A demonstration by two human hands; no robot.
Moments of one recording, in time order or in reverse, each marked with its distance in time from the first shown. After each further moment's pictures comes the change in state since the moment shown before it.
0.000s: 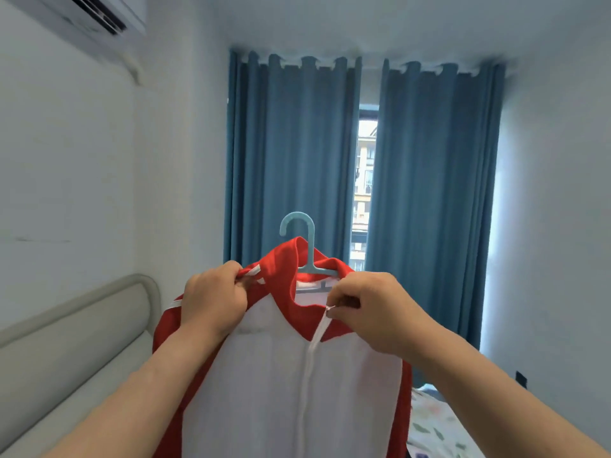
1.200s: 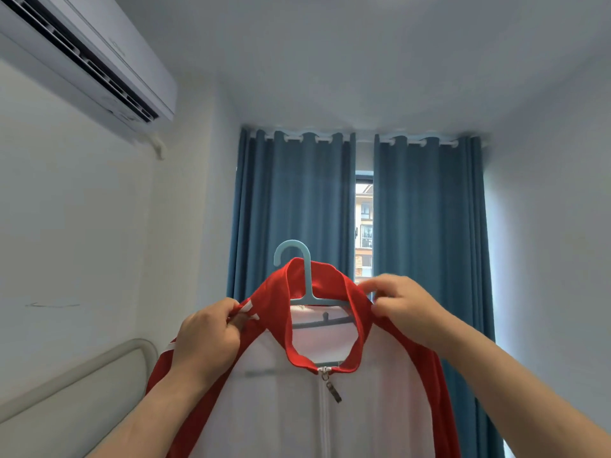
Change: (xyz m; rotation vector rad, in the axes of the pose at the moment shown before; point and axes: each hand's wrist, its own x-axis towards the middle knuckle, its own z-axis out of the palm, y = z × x) left_hand 0.029 -0.023 -0.075 -0.242 0.100 0.054; right_hand 0.061 -0.018 -0.062 0.233 0.009 0.257
